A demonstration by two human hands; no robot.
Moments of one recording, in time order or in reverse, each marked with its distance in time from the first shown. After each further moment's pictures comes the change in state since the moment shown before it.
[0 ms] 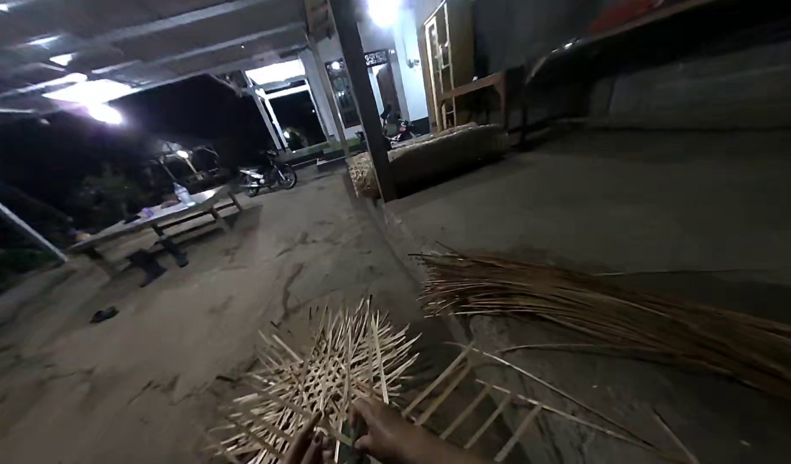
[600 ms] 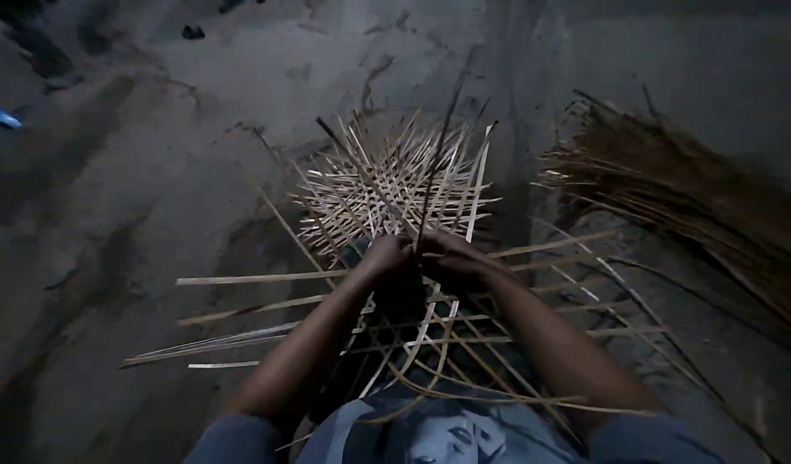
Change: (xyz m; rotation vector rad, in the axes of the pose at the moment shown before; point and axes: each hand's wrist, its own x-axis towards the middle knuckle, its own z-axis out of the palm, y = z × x) left_hand 0.020 0.032 -0.011 0.701 -0.252 -0.432; right_hand 0.015 -0.030 -0.005 0.106 -0.367 0.031
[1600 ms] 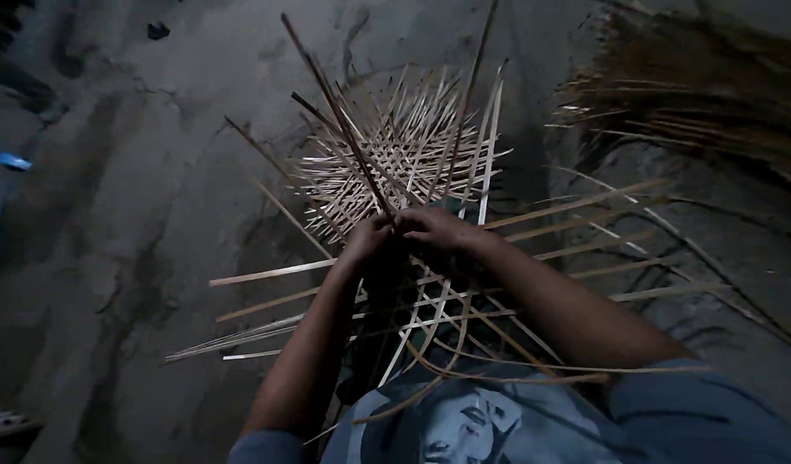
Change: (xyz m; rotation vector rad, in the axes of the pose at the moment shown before) left_hand 0.004 -0.045 -0.016 -0.188 0.095 -0.020; right_hand 0.027 -0.020 0.023 -0.098 0.005 -0.127
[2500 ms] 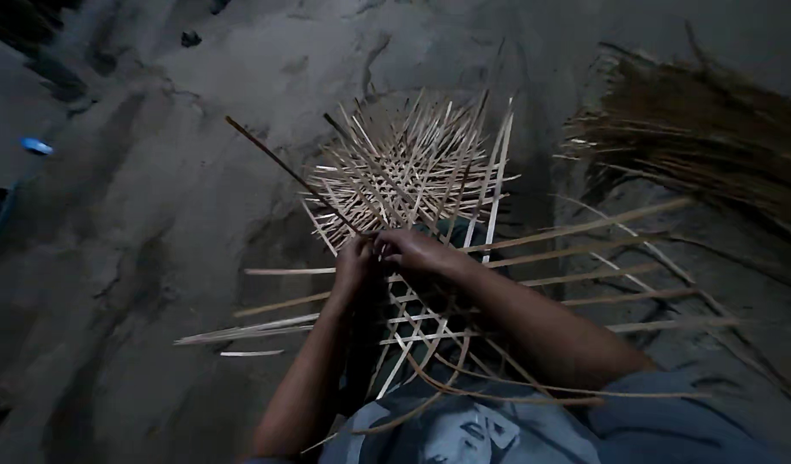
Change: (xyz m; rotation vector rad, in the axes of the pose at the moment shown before) left_hand -0.026 -0.040 -0.006 -0.119 0.321 0.028; right_hand 0.042 -0.031 0.032 -0.135 -0.099 0.036
